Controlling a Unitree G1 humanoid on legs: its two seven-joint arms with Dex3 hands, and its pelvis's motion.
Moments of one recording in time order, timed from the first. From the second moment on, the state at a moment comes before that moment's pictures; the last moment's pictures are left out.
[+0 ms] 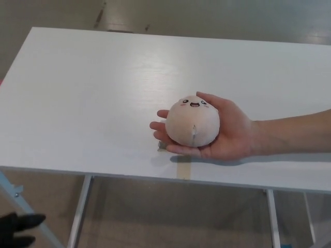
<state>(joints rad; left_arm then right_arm) 0.40 0.62 0.20 0.08 -0.12 -0.34 -0.34 -0.22 -0.25 -0.28 1.31 0.01 -0.11 -0.17</state>
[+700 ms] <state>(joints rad) 0.01 0.90 0.35 -0.43 -0.35 -0.21 -0.35 -0.23 -0.25 -0.28 1.31 0.01 -0.11 -0.16</state>
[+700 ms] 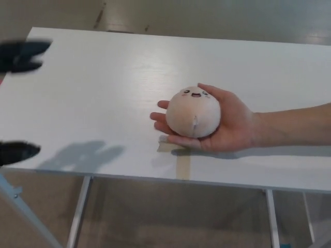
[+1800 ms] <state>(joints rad) -1.00 0.52 -0.48 0.05 0.07 0.12 -0.38 -0.24 -0.26 -0.27 1.30 0.01 -0.10 -0.14</state>
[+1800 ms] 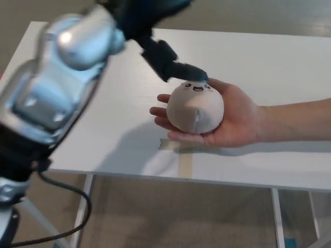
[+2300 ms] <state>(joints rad) -1.11 0.35 -0.78 0.40 0.32 0.28 -0.39 -0.24 -0.26 -0.27 1.31 0.01 -0.10 -0.12</state>
